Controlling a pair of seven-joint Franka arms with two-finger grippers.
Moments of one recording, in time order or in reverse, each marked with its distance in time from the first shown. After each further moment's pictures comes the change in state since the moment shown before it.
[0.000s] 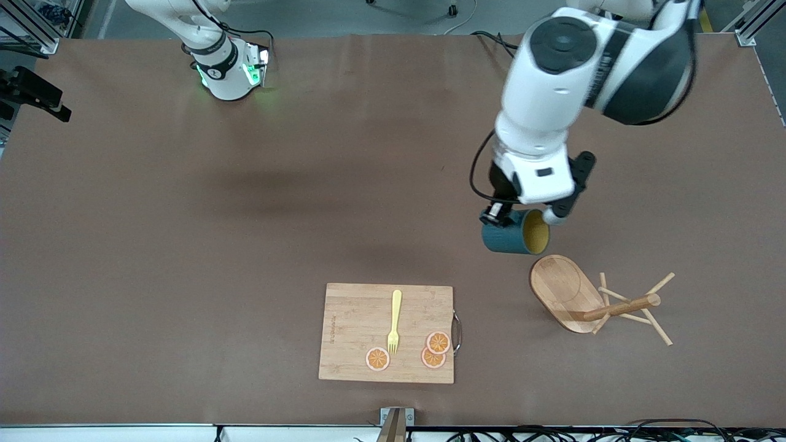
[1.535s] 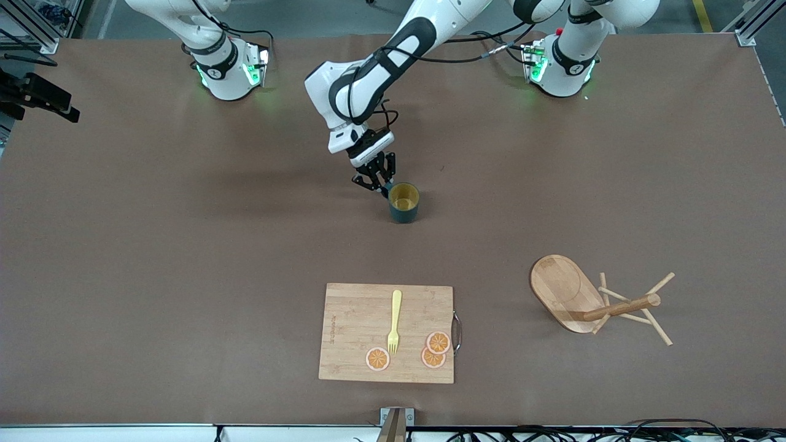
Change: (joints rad) left arm -0.662 0.530 -0.006 -0.015 0.759 0.013 -0.773; right arm 0.000 0.001 -0.007 -0.043 -0.004 -0.024 0.000
